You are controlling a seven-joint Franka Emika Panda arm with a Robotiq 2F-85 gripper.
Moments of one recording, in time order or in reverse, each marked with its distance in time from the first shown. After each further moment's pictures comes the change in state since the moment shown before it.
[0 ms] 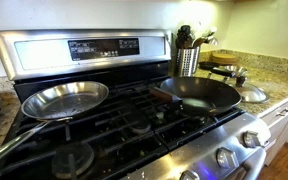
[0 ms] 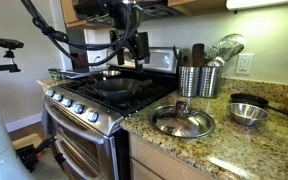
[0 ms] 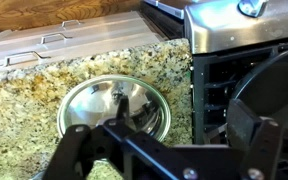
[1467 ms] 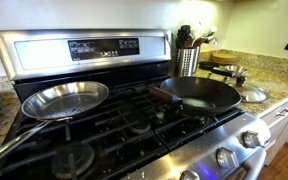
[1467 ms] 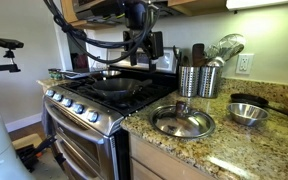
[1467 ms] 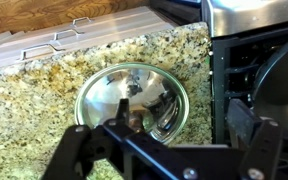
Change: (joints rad) arm -0.025 0.137 -0.002 0.089 0.001 0.044 0.002
